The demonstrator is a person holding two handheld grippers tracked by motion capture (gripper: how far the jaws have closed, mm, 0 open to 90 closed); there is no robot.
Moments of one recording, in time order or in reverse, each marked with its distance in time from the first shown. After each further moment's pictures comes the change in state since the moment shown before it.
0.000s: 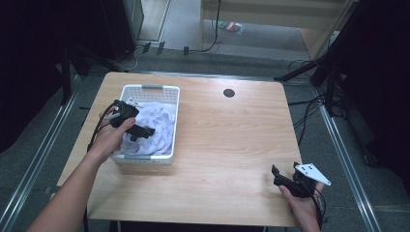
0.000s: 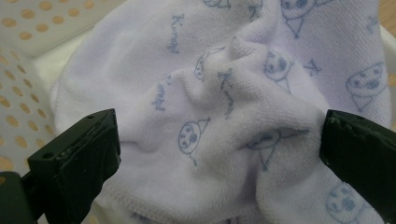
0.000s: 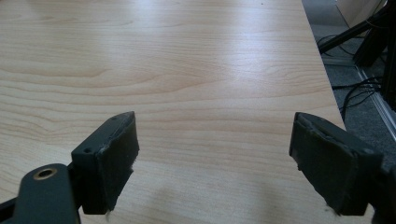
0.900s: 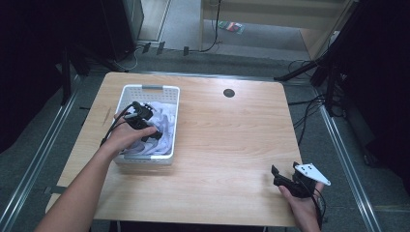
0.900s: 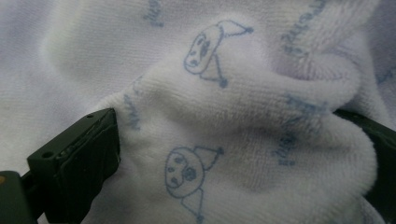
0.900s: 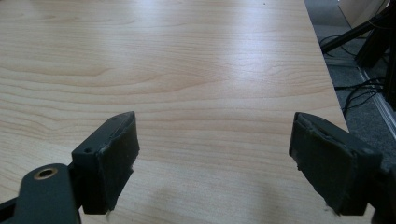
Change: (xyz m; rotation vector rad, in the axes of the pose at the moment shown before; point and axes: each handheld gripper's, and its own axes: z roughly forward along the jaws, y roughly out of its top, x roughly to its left) left arm -0.007 0.010 0.056 0.211 0.041 0.023; right arm 0.001 0.000 0.000 0.002 0.005 -0.004
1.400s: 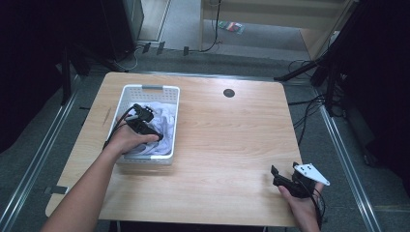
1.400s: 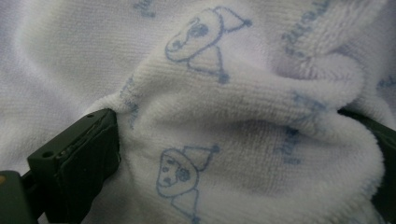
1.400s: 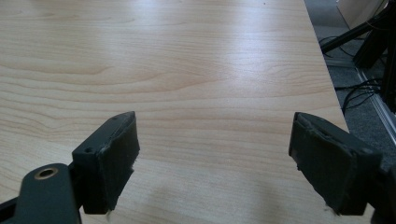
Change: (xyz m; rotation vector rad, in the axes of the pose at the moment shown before) left arm 0.001 -0.002 0.008 0.009 -0.031 0.010; right arm 0.001 0.000 0.000 0.001 -0.005 -0.008
